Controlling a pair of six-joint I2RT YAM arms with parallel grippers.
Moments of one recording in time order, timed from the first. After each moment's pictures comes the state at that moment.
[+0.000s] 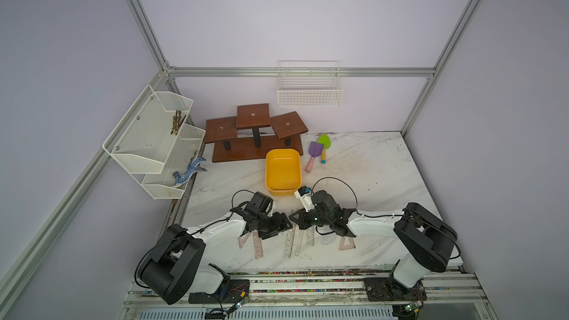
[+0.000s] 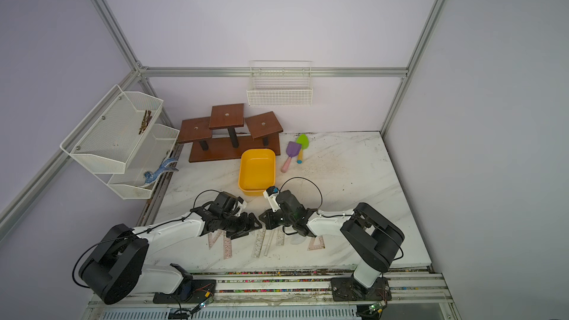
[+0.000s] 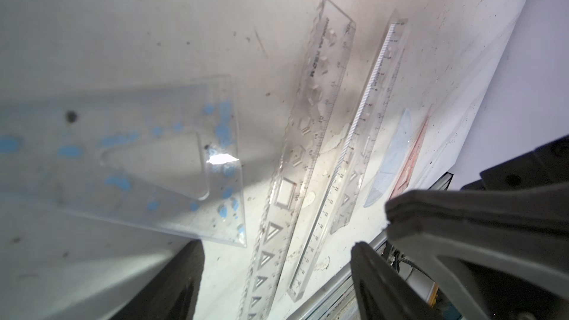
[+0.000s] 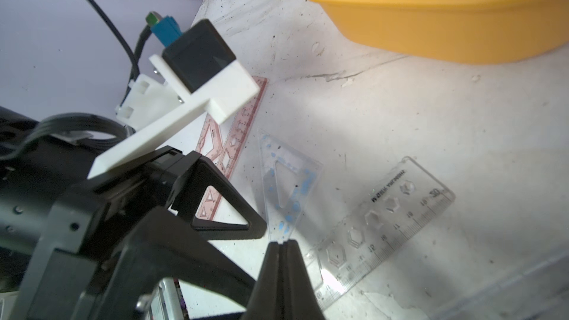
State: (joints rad) left arm -0.54 1.38 0.60 -0.28 0.46 -0.81; right arm 0.84 1.67 0.73 0.33 -0.35 0.56
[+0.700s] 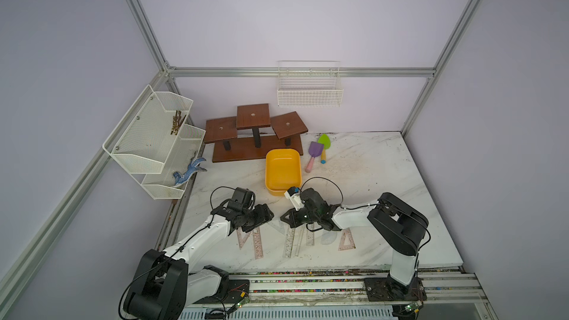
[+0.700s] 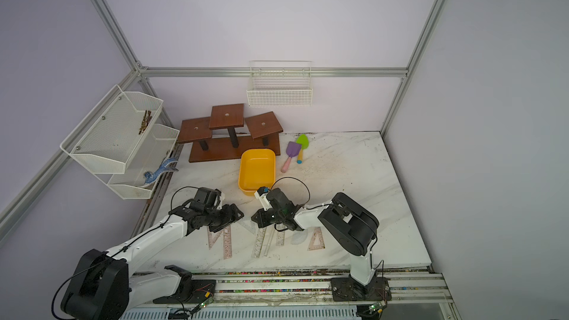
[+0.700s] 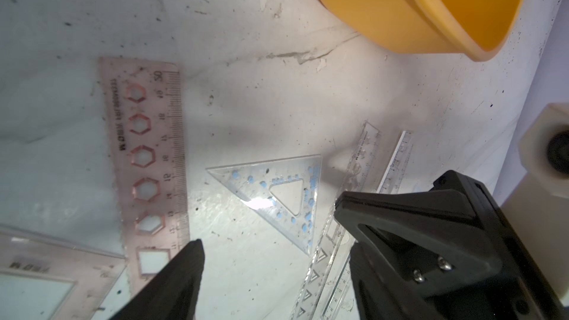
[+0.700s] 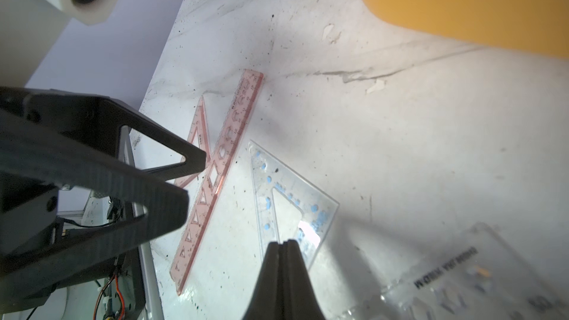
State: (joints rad) left arm -0.33 1.20 0.60 -0.44 0.30 -0.74; right arm 0.85 1.89 0.88 0.35 -0.41 0.56
